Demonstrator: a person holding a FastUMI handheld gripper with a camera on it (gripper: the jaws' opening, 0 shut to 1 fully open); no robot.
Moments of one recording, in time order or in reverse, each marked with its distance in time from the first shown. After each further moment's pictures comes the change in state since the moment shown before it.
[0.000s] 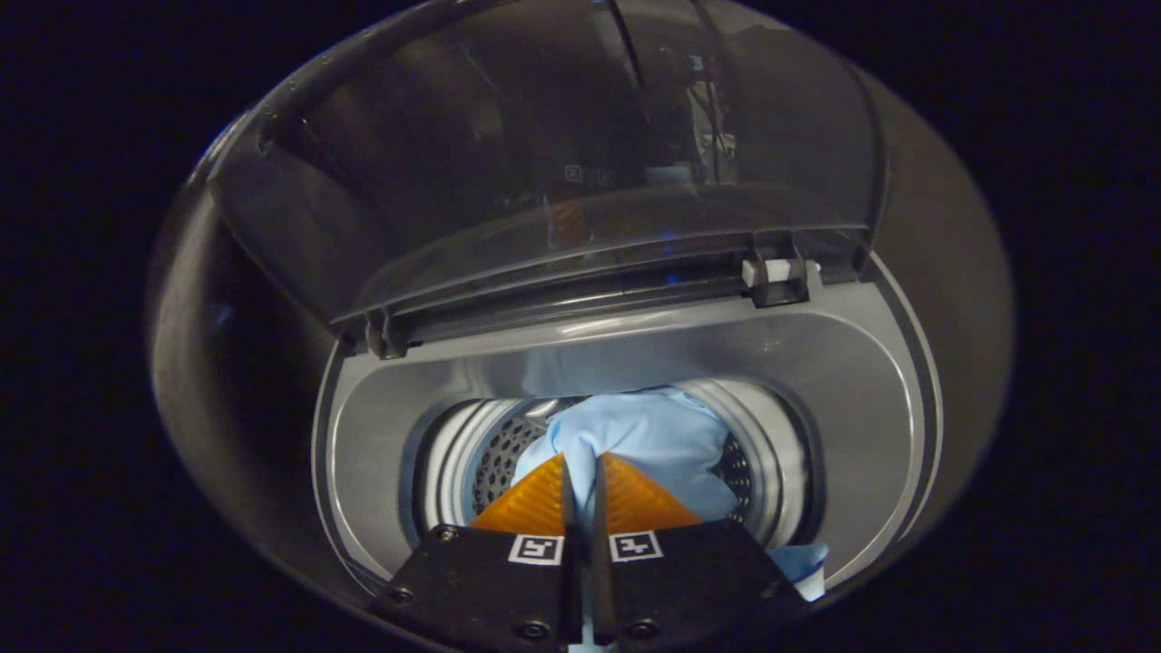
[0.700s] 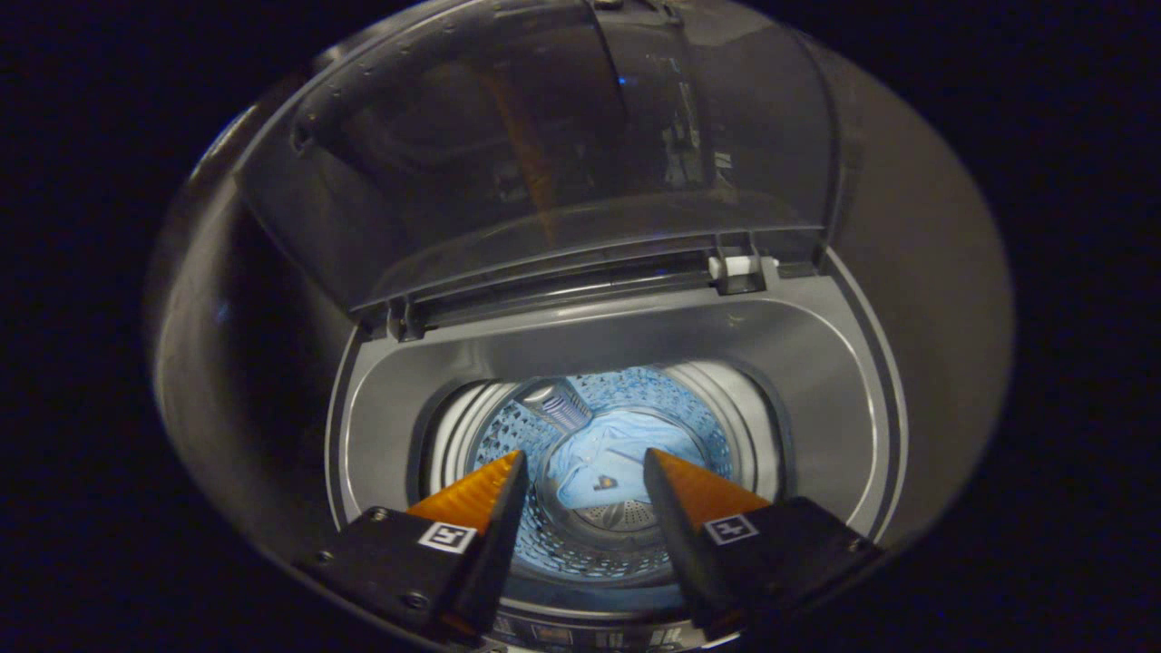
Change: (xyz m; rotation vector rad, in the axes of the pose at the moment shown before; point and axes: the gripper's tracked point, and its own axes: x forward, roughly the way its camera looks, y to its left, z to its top) arm -0.046 -0.001 -0.012 -0.017 -0.032 -0.006
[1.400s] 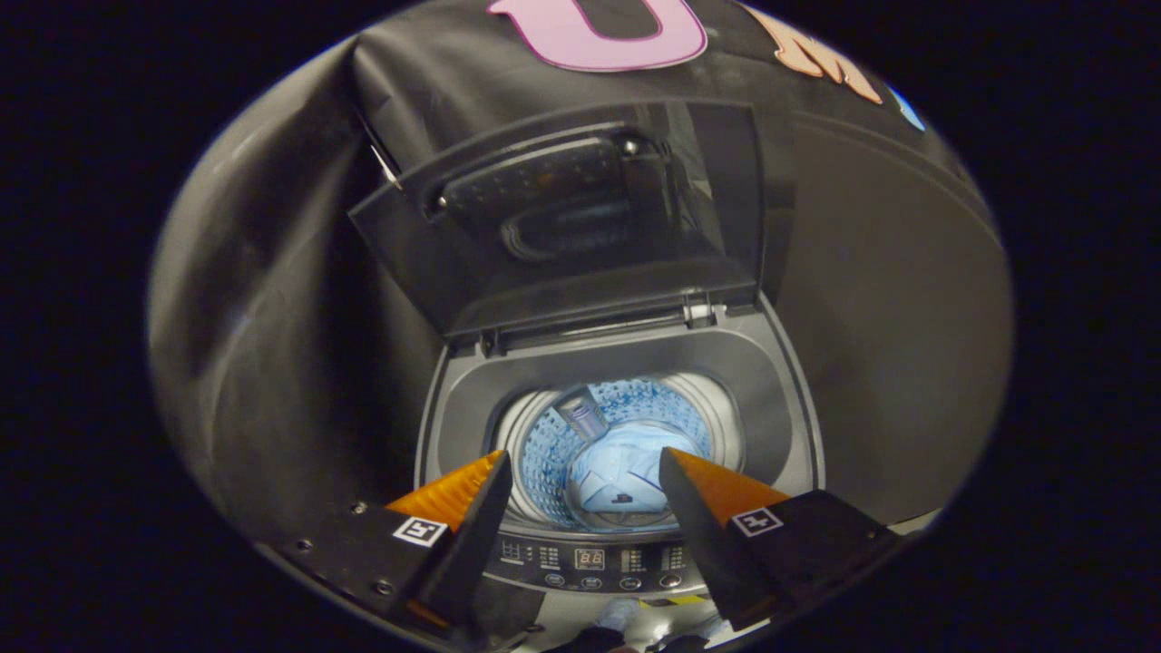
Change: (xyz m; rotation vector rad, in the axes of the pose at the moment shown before) arm -0.111 0.019 0.013 -0.004 -0.142 0.052
